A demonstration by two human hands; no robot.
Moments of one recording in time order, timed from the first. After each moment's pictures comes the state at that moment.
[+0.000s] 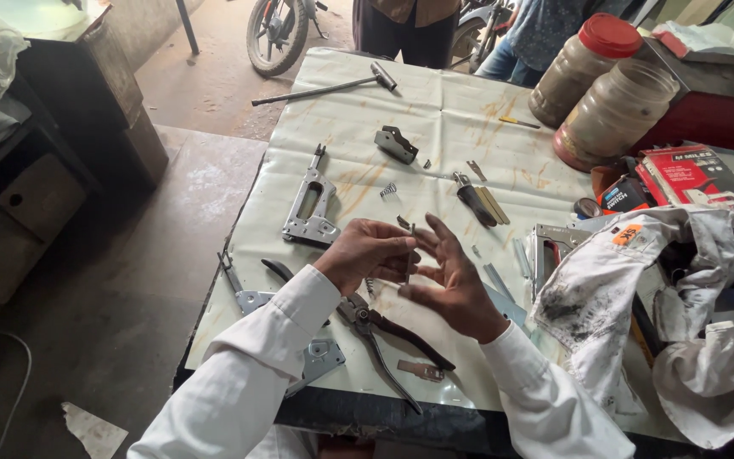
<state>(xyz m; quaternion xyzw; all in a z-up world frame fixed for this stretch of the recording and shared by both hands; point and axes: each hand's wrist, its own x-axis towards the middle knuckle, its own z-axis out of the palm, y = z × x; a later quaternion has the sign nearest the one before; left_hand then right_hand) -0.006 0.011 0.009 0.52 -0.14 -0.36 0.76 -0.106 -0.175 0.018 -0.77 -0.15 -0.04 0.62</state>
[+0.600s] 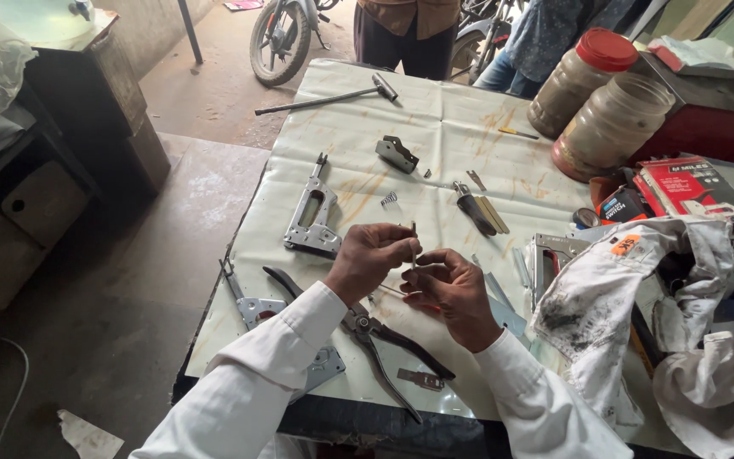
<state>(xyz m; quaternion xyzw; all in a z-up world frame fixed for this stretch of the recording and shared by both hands) -0.009 -0.006 -0.008 0.59 -0.21 -0.15 0.76 -0.101 -0.174 0.001 -0.64 0.05 0.01 0.77</state>
